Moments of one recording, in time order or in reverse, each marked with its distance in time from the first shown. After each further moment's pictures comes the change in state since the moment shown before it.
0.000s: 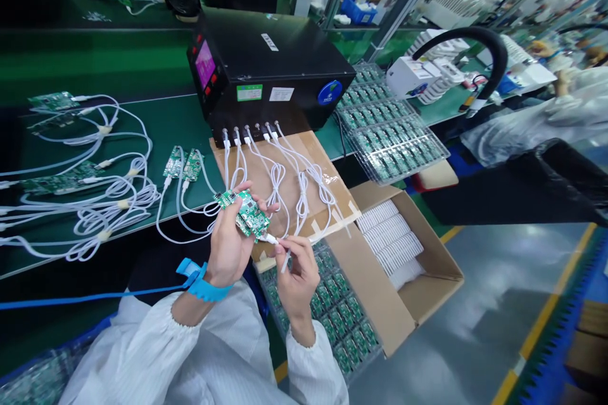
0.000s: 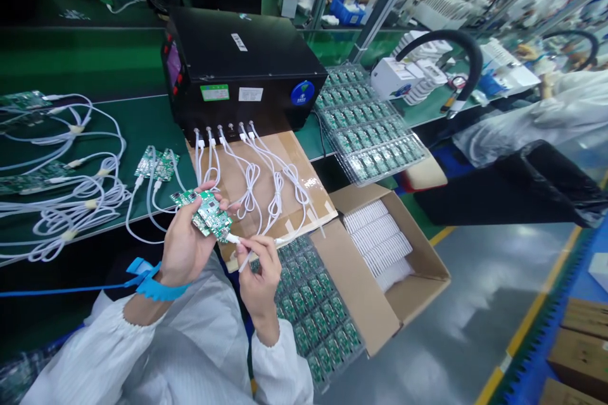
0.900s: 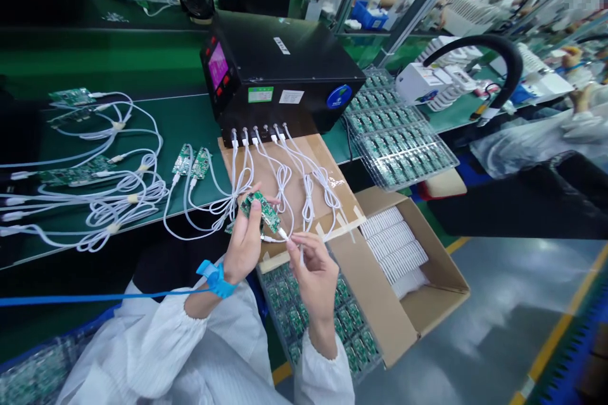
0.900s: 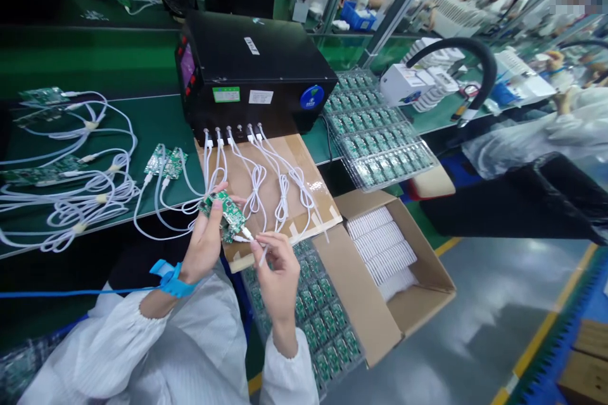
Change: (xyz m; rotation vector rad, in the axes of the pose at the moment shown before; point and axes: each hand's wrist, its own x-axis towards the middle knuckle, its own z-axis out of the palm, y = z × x) left_hand 0.005 -0.030 -0.027 0.595 -0.048 0.221; right_hand 0.018 -0.003 -0.025 0.224 -0.133 0.384
